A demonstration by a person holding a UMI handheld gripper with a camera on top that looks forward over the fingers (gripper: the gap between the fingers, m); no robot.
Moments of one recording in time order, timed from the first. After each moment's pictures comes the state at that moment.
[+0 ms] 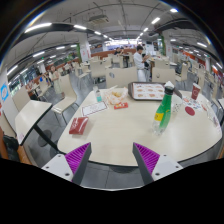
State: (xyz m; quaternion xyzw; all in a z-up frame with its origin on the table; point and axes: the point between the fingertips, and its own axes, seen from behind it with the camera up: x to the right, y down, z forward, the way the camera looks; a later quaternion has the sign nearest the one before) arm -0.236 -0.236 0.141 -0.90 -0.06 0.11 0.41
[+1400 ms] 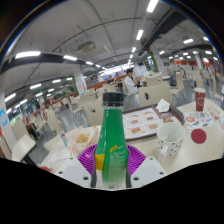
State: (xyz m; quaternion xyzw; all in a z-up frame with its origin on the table) arm -0.103 0.026 0.097 -0.82 0.02 0.17 0.55
